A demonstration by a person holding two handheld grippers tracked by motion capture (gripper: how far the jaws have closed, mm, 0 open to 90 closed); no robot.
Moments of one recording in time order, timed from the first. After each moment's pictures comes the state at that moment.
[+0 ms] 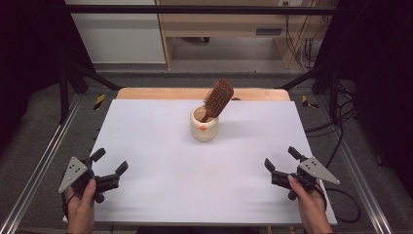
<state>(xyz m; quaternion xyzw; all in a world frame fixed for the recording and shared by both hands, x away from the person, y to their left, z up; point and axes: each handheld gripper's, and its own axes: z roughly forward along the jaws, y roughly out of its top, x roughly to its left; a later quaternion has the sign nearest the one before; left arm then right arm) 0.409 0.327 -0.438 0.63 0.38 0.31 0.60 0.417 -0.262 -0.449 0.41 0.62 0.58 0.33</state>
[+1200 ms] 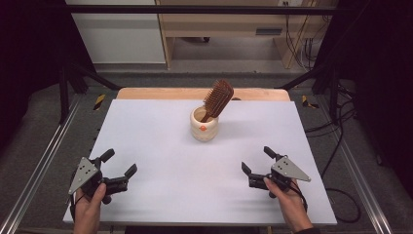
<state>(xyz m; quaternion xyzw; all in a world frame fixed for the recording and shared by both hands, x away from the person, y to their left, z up) 0.404 0.303 -0.434 0.65 0.36 0.31 0.60 0.425 -0.207 -0.460 0.35 0.67 0.58 0.31</state>
